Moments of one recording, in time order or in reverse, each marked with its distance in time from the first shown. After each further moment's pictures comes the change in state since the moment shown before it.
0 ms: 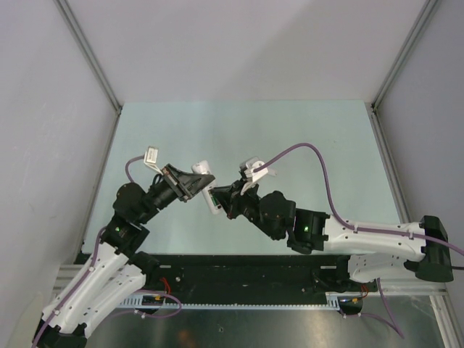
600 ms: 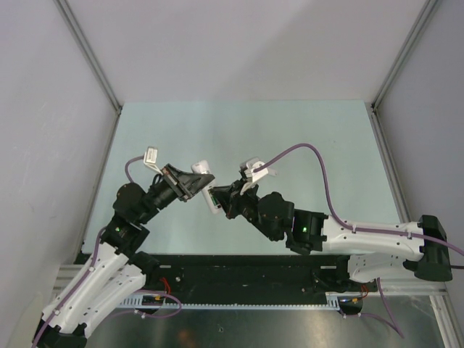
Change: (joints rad) left arm 0.000 0.000 -0.003 0.001 -0.016 -0.002; right arm 0.008 0.016 0.002 0.007 0.039 0.018
